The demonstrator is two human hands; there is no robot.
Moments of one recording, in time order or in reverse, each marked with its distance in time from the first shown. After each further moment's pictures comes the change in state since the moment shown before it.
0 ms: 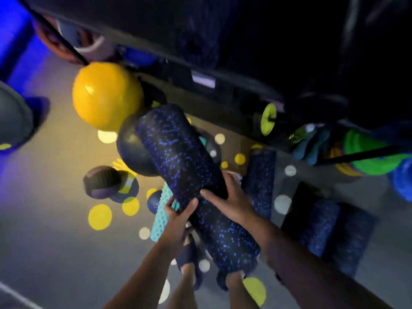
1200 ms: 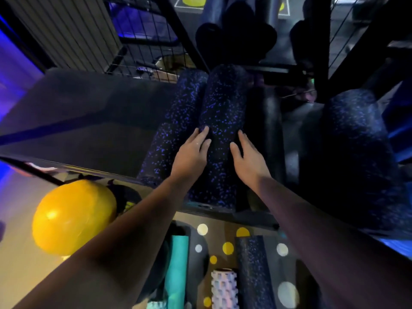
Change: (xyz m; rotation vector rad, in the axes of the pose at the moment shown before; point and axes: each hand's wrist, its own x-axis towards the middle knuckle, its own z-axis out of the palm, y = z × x) left_hand 0.114 0.374 0.304 1.094 -0.218 1.112; right_hand 0.218 -0.177 -0.259 -0.138 0.560 -0.119
